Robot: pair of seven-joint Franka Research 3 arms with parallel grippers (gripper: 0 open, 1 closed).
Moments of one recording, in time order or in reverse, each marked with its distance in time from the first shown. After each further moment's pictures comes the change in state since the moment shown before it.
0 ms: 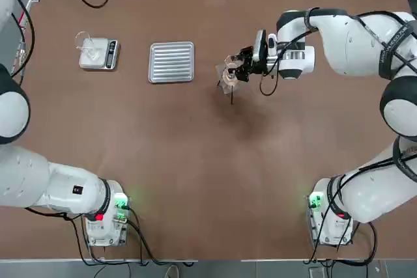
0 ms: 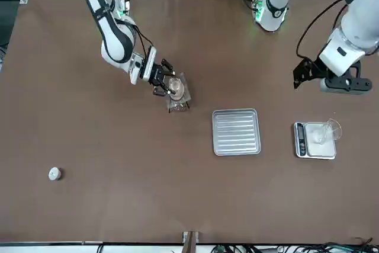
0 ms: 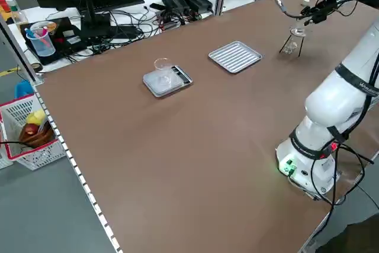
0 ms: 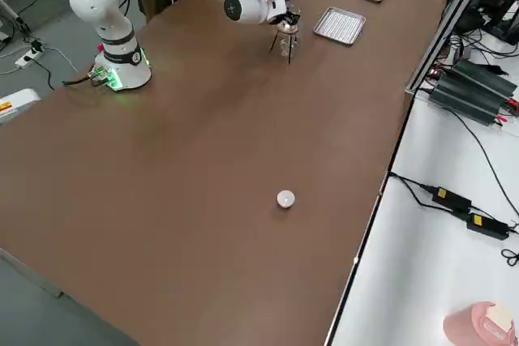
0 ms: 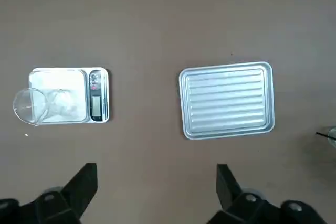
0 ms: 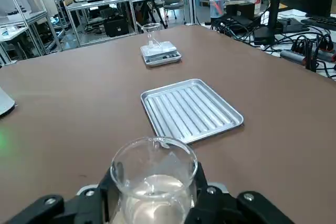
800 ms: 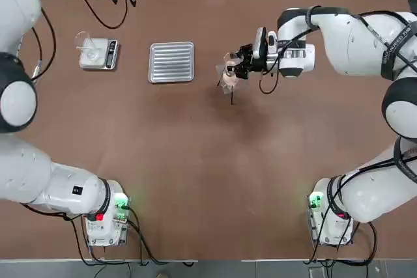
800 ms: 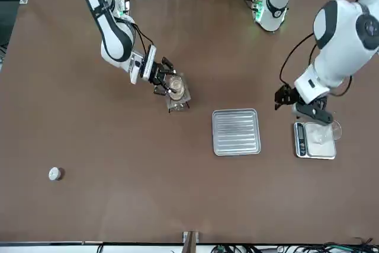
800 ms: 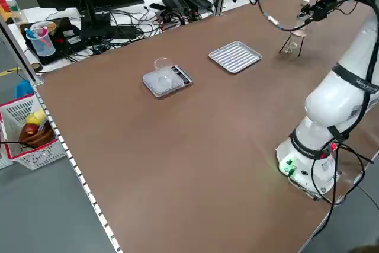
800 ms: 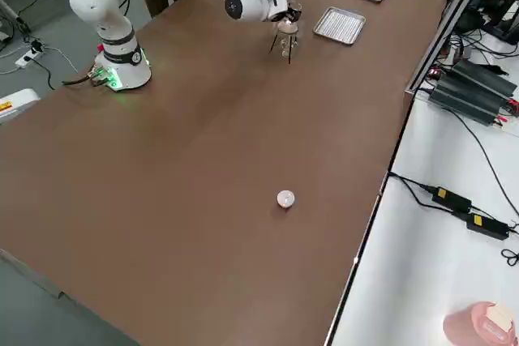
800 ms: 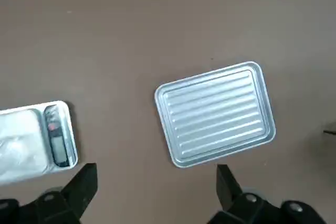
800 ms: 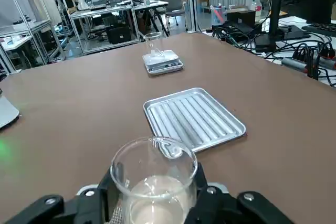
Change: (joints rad) left arm -0.020 0.033 -0.007 -0.216 -0.071 0.289 0.128; right arm -0.003 -0.018 0.000 0.002 -0.007 -0.016 0.022
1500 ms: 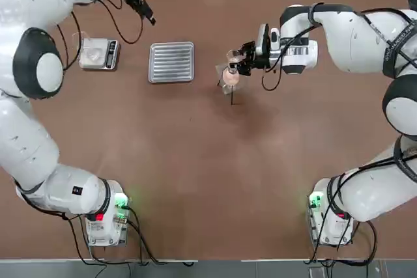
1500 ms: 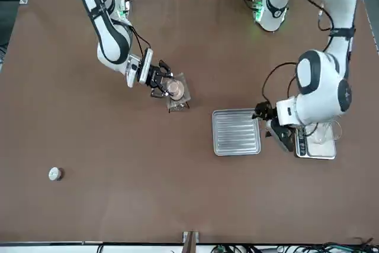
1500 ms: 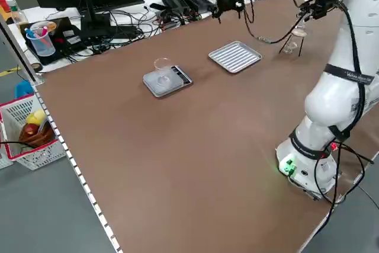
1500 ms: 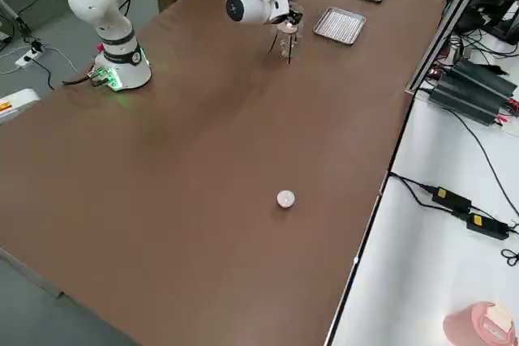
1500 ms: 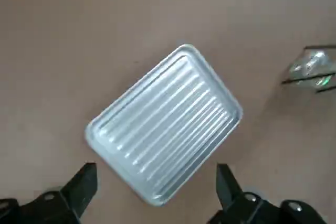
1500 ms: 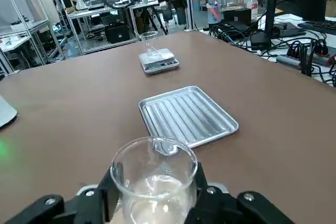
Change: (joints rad) left arm -0.009 0.276 0.000 0.116 -0.267 0.028 0.649; right arm -0.030 0.000 0.001 0.004 -0.037 -0.012 0.038
